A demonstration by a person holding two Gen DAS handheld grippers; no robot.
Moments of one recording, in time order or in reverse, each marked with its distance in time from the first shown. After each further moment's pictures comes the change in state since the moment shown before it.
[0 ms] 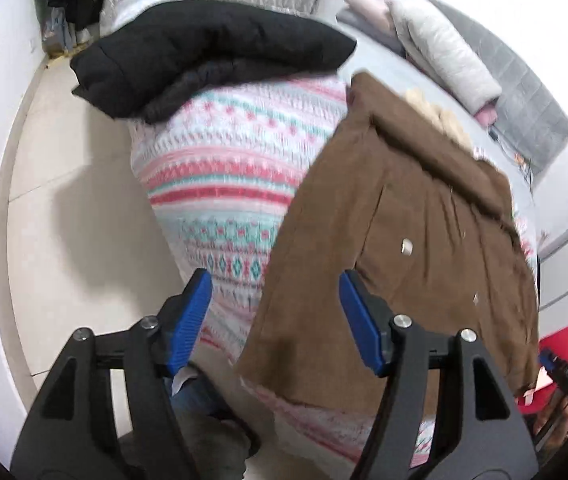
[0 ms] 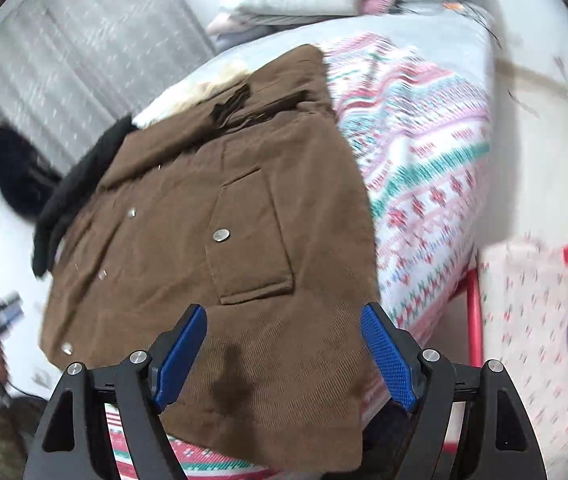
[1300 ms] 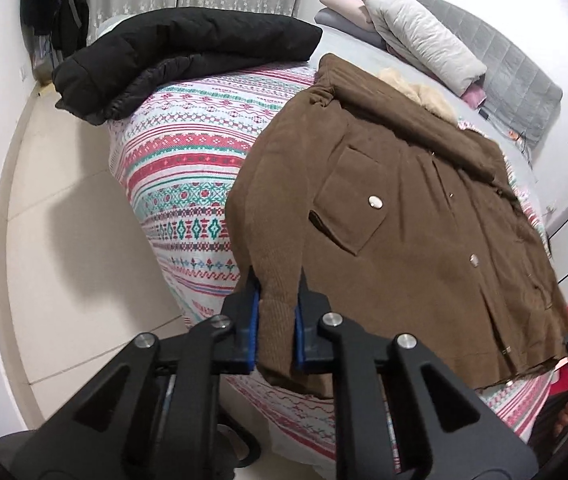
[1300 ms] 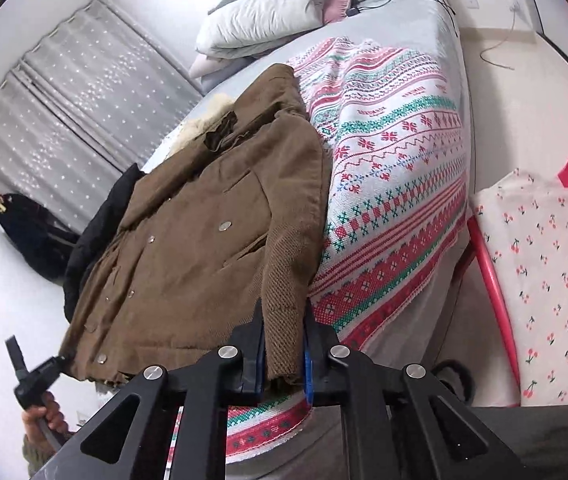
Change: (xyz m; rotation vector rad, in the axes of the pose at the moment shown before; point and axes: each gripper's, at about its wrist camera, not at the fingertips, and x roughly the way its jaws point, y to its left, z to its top) left arm 0.009 -0.047 -0.043 0.076 -0.076 0.016; right arm -0.024 -0.022 -0.051 0.168 -0.108 0.096
